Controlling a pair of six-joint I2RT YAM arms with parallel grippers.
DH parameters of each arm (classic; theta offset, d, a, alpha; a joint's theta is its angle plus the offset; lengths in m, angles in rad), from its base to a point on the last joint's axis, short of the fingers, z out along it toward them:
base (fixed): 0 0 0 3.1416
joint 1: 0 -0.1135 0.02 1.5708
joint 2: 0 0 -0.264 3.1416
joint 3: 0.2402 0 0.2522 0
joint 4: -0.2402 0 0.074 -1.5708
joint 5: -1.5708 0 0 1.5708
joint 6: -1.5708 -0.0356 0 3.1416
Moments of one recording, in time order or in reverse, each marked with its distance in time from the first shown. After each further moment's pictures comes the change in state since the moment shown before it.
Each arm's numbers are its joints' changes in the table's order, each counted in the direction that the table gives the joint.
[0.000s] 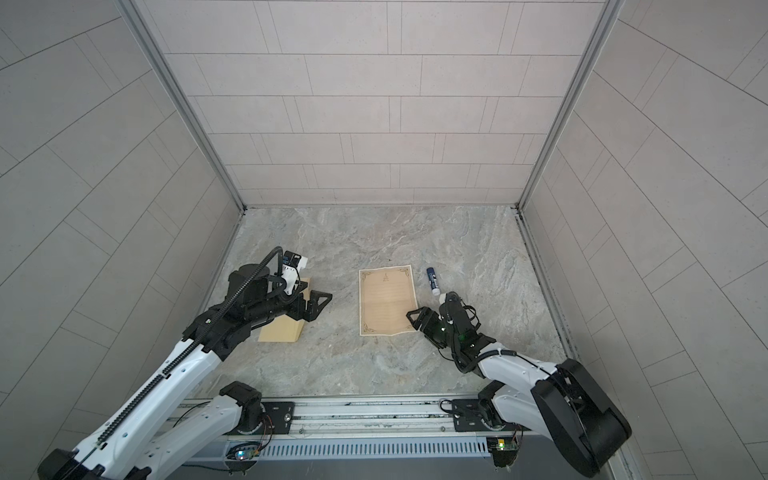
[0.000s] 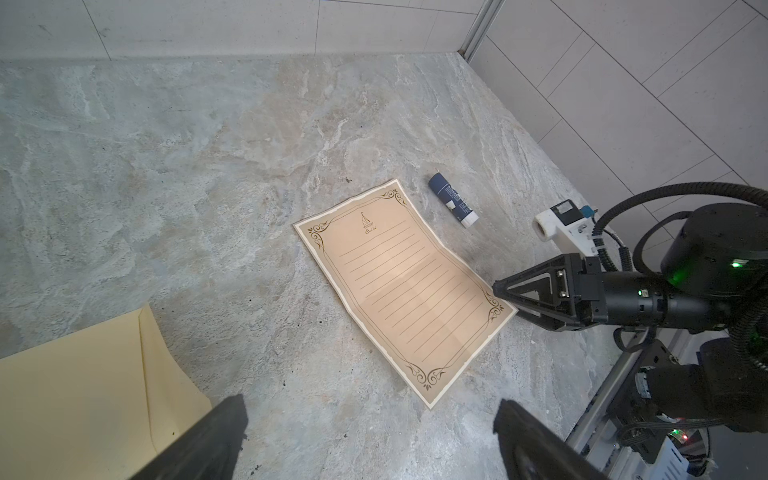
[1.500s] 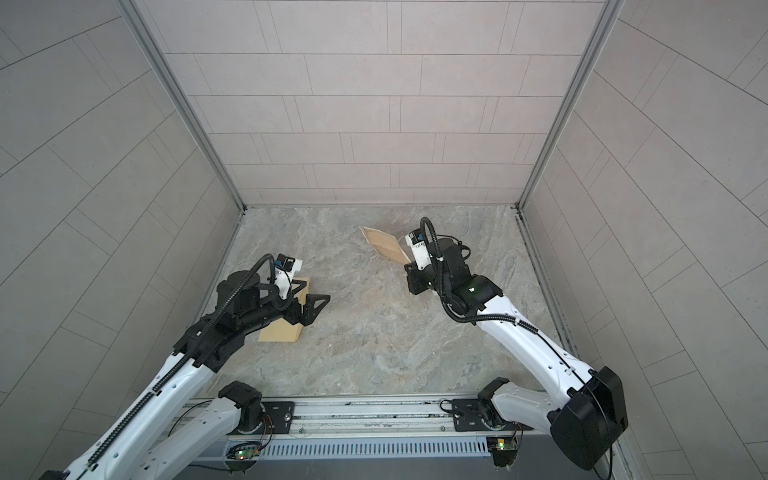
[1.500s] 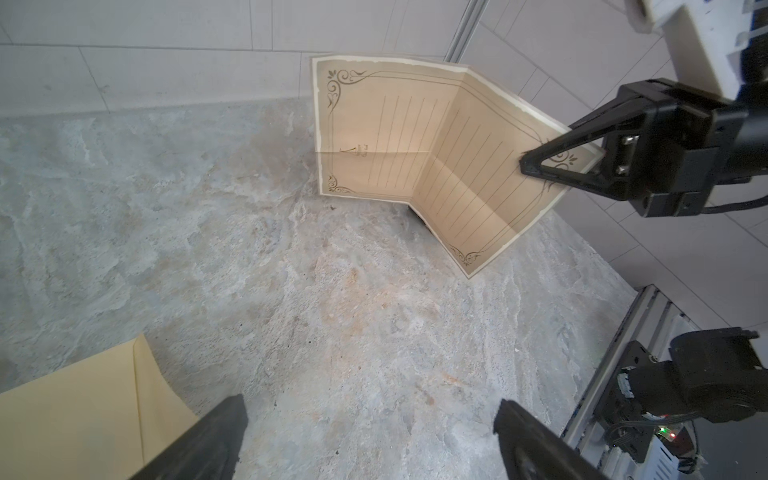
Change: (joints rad) left arm 0.000 -0.114 -0.051 0.069 -0.047 -0.016; right arm -0.034 -0.005 0.798 -0.748 -0.143 1.075
